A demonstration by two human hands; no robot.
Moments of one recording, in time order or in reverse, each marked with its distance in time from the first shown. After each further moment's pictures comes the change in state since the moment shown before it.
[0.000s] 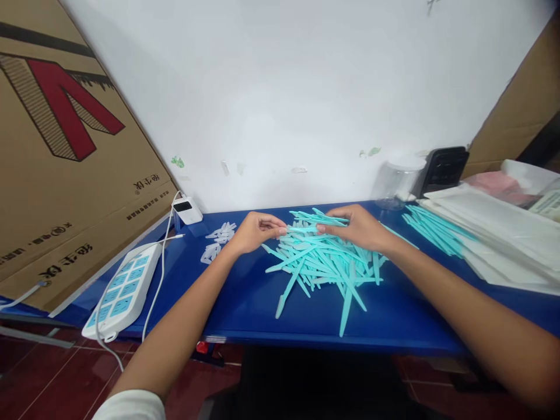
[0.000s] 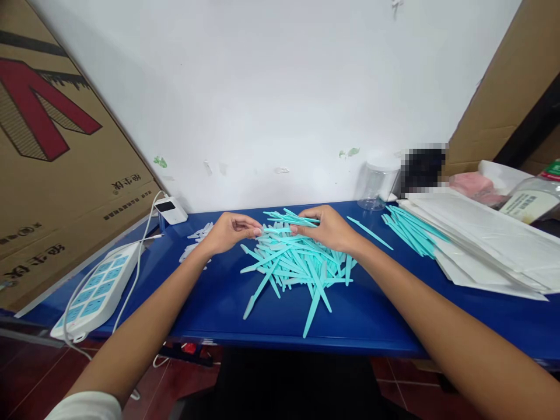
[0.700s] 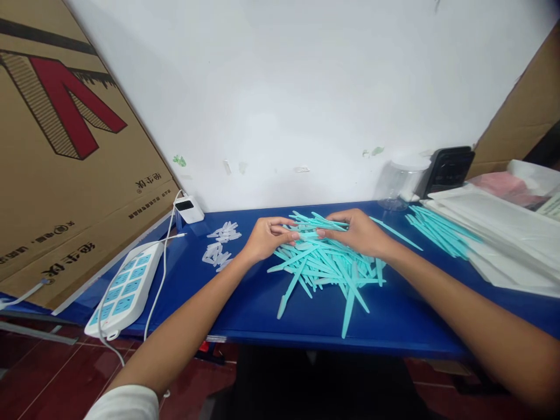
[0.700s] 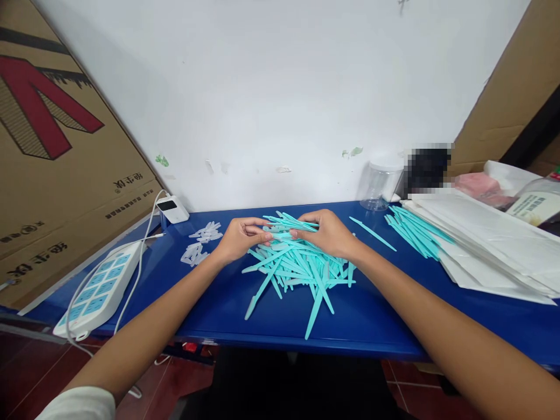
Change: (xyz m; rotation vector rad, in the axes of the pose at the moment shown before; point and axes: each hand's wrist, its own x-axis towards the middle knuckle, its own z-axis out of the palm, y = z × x) left_hand -0.004 -0.005 0.034 -0.241 0.082 -0.067; right_hand 0.000 -0.001 0.011 -0.029 0.021 0.008
